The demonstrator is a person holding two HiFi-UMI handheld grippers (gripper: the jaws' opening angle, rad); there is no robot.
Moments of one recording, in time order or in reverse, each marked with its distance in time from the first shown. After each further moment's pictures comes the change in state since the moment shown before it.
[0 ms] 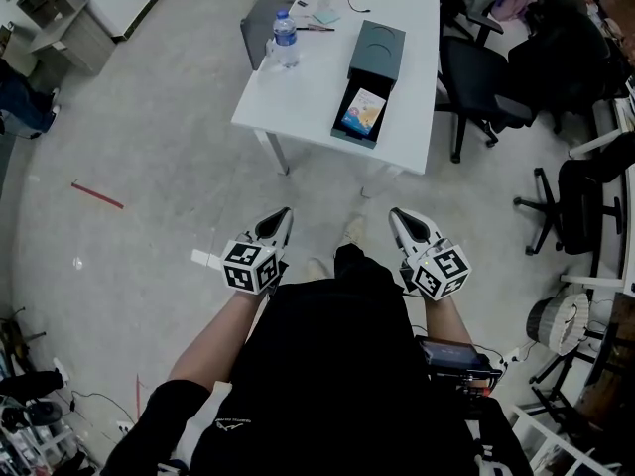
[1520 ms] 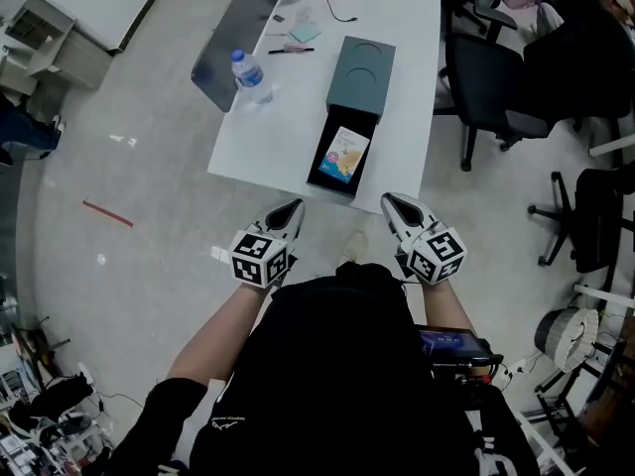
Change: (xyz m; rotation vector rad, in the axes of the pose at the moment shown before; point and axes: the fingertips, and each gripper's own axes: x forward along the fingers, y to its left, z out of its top) left arm 0.172 -0.007 0.098 0.089 0.099 -0.017; right arm 0.098 -0.158 0.052 0.085 0.002 0.066
